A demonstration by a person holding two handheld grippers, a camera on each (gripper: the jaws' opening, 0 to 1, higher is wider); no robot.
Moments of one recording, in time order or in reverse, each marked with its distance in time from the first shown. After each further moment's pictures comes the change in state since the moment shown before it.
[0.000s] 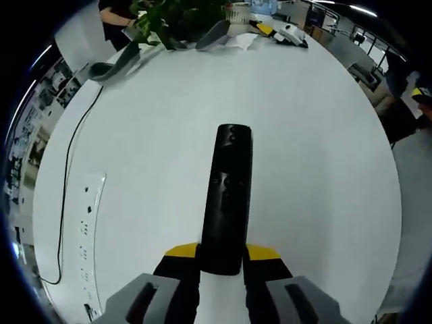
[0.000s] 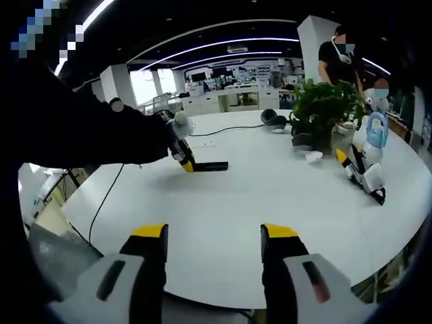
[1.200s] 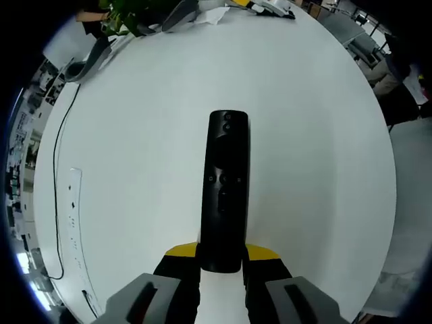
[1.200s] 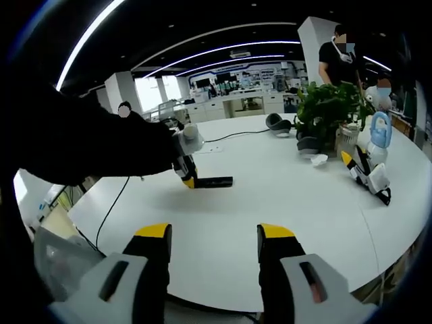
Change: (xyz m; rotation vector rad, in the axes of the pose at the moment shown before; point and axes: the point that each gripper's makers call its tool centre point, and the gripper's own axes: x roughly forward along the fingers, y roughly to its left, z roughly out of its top) left arm 0.004 -0.048 -0.011 0.027 0.167 -0.005; right arm -0.003 0.006 0.007 0.010 -0.036 0.047
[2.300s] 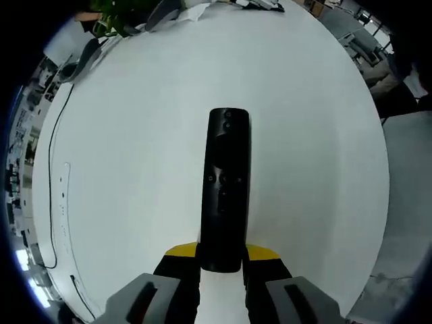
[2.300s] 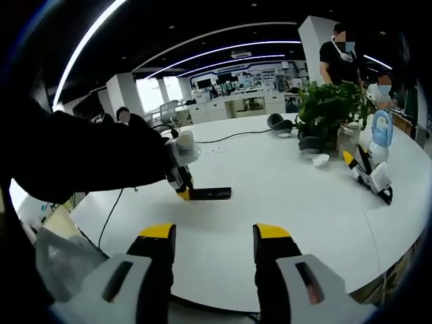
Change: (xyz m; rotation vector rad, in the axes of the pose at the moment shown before) left arm -0.004 -0.053 -0.010 -0.008 0.034 -0.003; right arm 0.000 0.002 0.001 0.008 -0.006 0.016
